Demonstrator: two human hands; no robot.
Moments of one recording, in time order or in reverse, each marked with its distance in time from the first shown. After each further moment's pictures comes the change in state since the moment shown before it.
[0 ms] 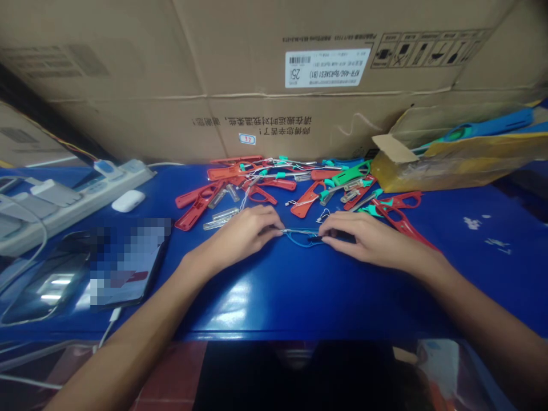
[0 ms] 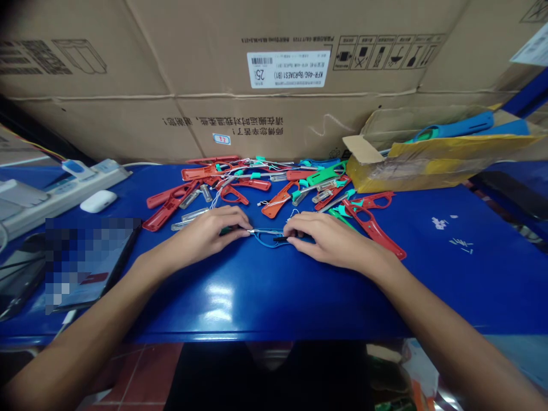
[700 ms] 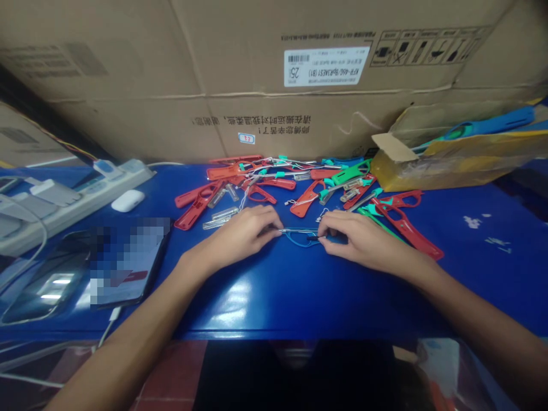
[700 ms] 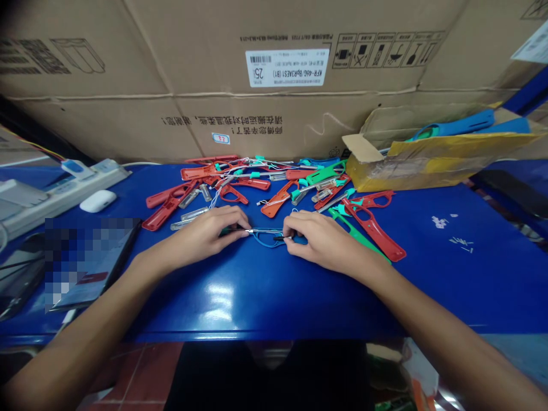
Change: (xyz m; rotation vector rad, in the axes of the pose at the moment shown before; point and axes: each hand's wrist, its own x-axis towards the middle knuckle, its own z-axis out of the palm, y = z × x) left_hand 0.001 0.002 -0.002 0.011 -0.028 -0.008; right_hand 0.005 -0.005 0.011 -0.036 0.061 0.043
